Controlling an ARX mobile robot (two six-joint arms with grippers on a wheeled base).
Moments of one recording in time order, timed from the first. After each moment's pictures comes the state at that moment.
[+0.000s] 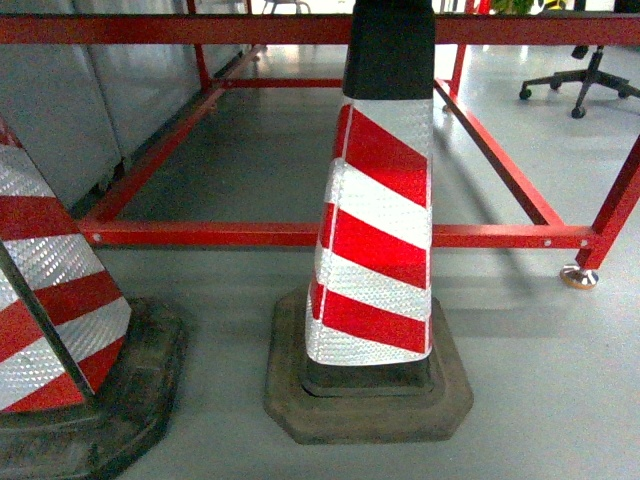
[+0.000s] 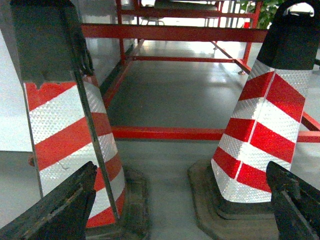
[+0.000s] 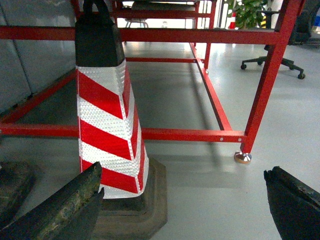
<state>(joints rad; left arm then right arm) 0.00 0.01 0.02 -0.01 0.00 -0.01 0.00 0.01 0.01 -0.01 0.00 0.01</state>
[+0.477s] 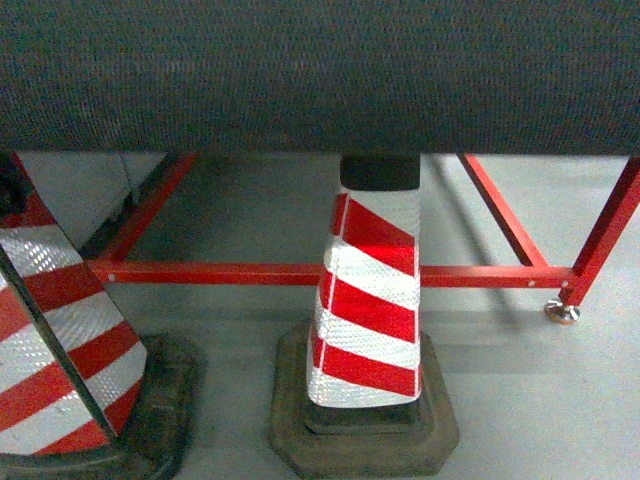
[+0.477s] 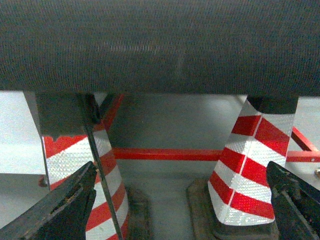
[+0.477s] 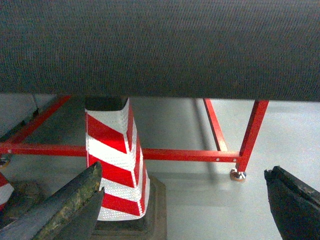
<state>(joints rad) 0.00 0.01 0.02 -0.01 0.00 0.00 0.00 0.01 0.01 0.00 0.00 0.01</state>
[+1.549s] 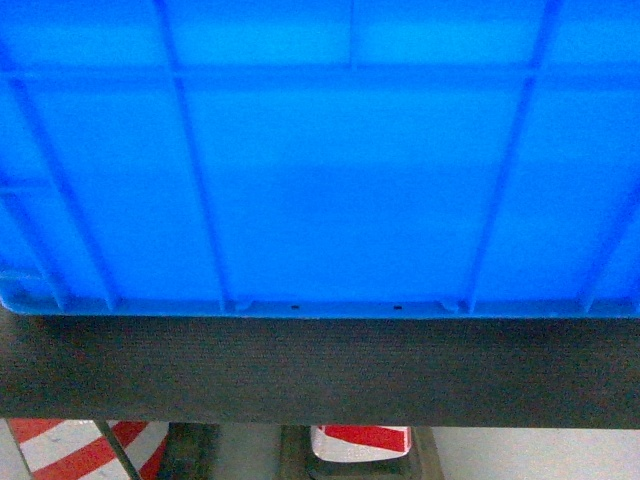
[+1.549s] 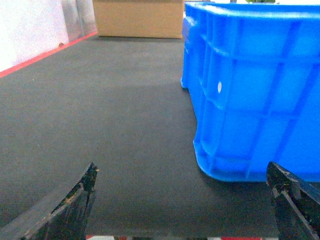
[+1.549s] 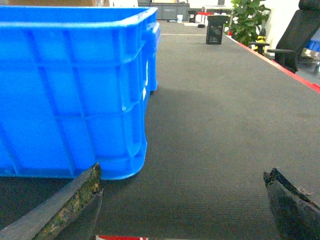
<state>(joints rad) 0.00 0.01 0.02 -0.01 0.00 0.00 0.00 0.01 0.01 -0.01 0.00 0.01</state>
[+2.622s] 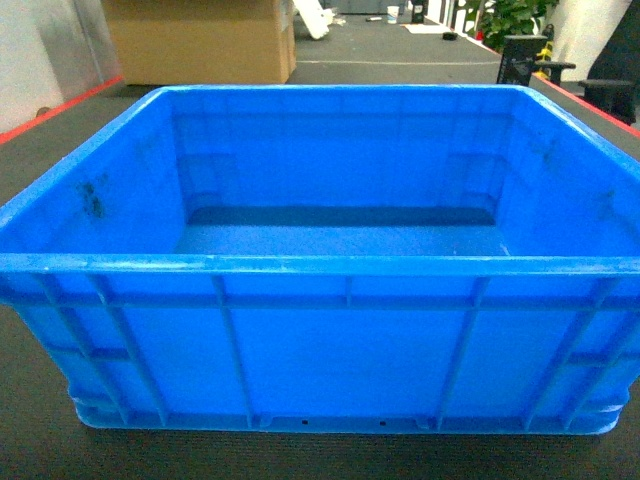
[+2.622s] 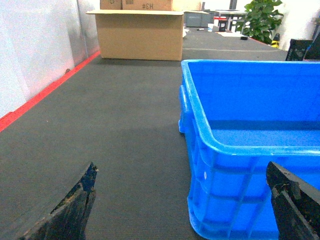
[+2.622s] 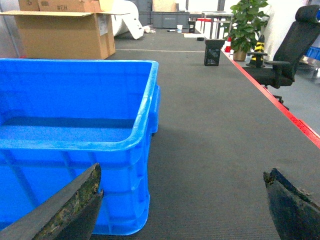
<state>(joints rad) 0.00 0.01 0.02 -0.01 0.00 0.00 0.00 0.01 0.01 -0.01 0.00 0.01</state>
